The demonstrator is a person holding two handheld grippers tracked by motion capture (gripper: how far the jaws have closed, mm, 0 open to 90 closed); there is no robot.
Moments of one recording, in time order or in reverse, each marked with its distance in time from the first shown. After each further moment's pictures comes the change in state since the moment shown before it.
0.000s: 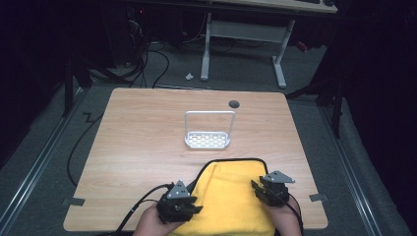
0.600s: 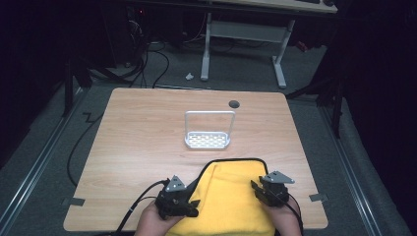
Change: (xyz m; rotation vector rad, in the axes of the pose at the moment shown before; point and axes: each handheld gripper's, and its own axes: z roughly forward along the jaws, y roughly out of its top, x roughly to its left) left arm 0.019 -0.004 0.005 -0.021 0.127 -0.111; right arm 0.001 0.000 0.000 0.001 0.003 -0.009
